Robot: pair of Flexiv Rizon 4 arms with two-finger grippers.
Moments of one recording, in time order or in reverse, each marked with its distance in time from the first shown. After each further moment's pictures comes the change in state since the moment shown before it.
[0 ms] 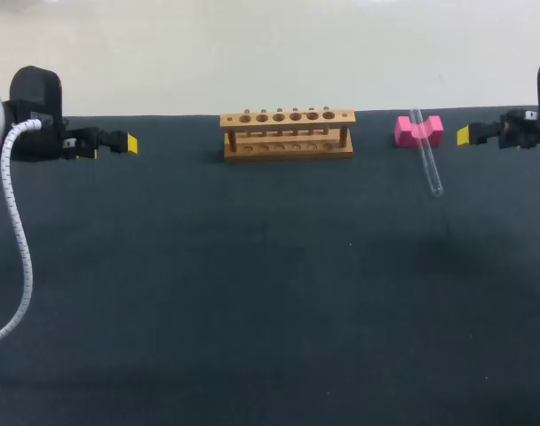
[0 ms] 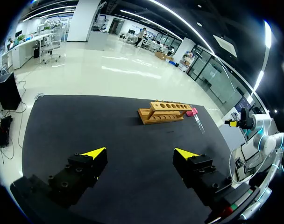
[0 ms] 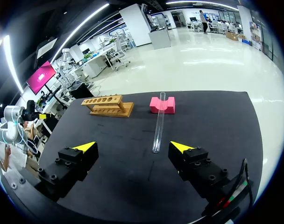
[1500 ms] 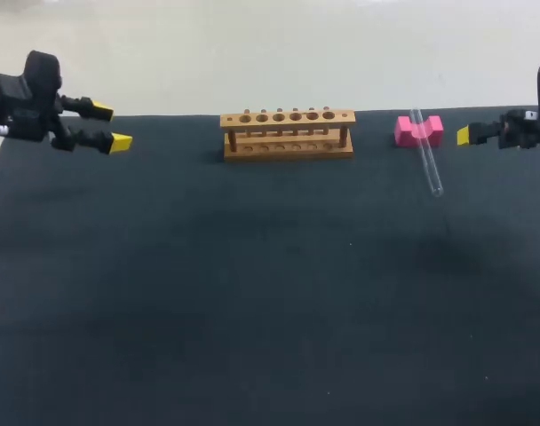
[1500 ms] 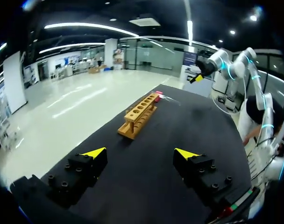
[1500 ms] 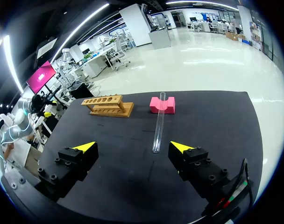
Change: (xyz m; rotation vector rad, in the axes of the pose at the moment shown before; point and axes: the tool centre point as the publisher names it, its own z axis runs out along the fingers) left arm -0.038 0.028 0.033 0.356 -0.064 0.715; right arm 0.000 0.000 0.000 0.000 0.000 0.000
